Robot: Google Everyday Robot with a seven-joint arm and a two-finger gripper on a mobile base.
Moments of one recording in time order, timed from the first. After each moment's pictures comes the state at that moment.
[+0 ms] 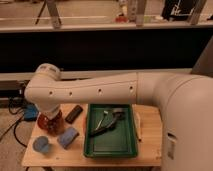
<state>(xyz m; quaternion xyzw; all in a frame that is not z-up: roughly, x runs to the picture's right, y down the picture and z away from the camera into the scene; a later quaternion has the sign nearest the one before) -0.262 0.112 0.635 -0.17 -0.24 -0.37 0.88</state>
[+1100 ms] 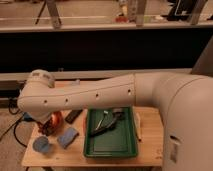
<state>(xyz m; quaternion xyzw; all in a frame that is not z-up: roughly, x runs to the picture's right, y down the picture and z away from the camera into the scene) -0.290 0.127 0.615 -0.13 -0.28 -0.43 0.85</state>
